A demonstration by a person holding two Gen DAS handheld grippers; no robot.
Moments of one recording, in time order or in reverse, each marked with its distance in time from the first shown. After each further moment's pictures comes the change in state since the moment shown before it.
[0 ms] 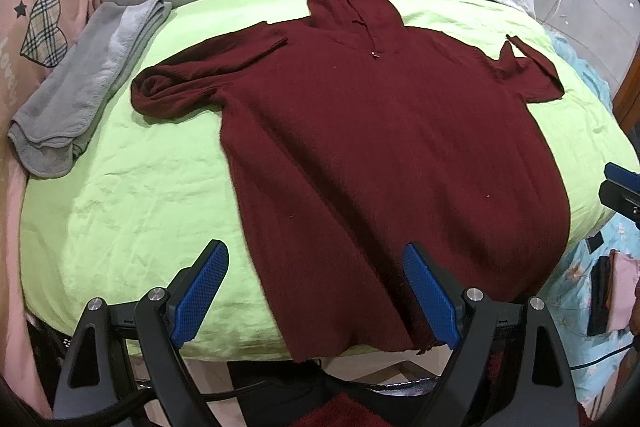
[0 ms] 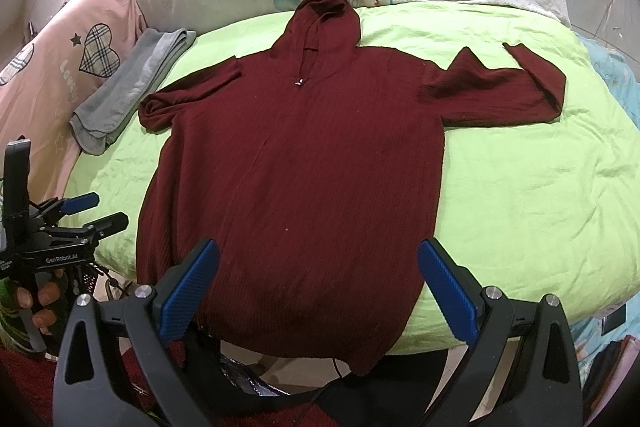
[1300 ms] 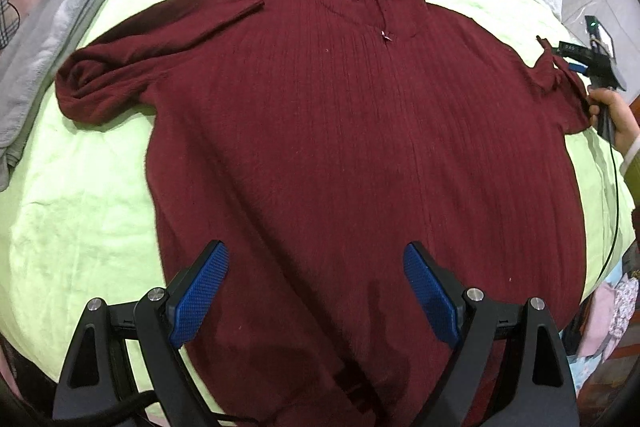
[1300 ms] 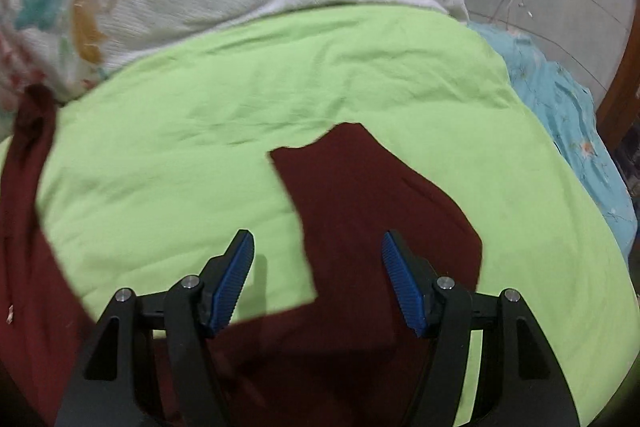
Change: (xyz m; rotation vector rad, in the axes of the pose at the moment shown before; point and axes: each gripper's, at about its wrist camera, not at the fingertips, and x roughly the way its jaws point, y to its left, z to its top) left arm 0.108 -0.004 0.082 -0.082 0.117 -0.060; right arm 0.182 -0.323 0.238 0.247 -0.004 -0.481
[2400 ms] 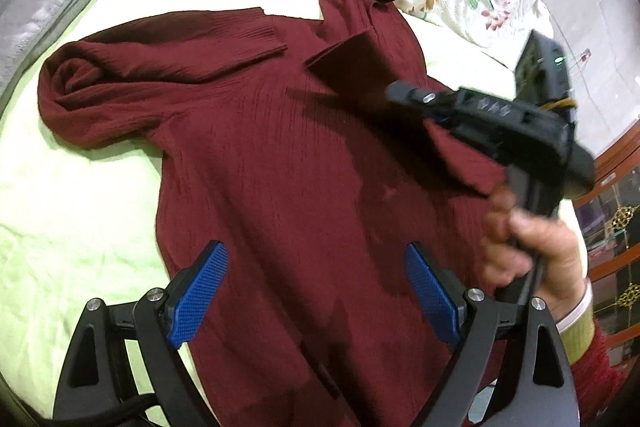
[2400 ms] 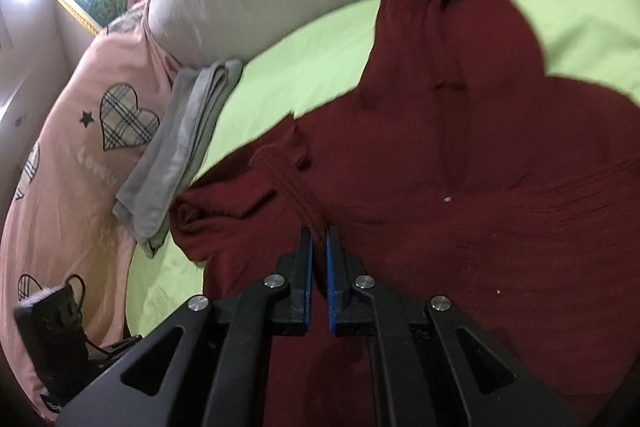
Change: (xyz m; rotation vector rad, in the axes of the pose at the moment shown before) left arm 0.002 0.071 0.042 -0.144 -0.103 -0.251; right arm -0.105 0.332 -0.139 -0.139 0.156 0.932
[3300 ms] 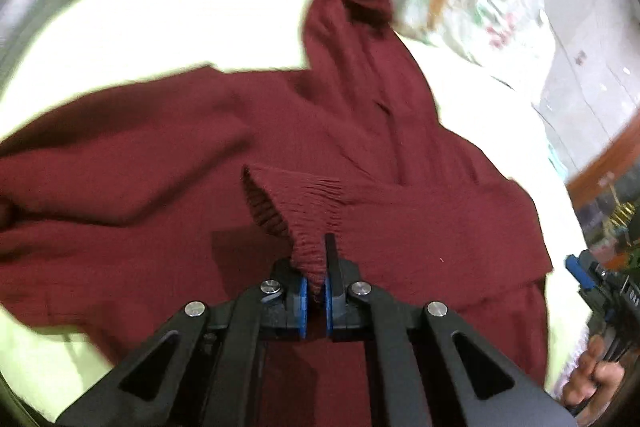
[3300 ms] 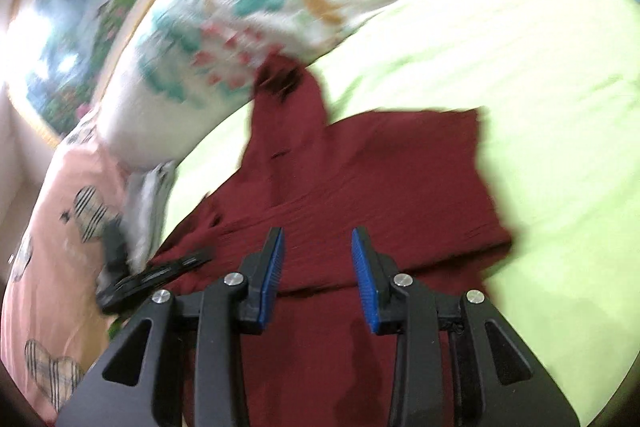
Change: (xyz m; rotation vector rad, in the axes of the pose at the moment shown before) left arm 0.069 -0.001 0.094 0.047 -0.081 -0.017; right arm -0.203 -0.083 -0.057 0.273 -0.323 -0.247
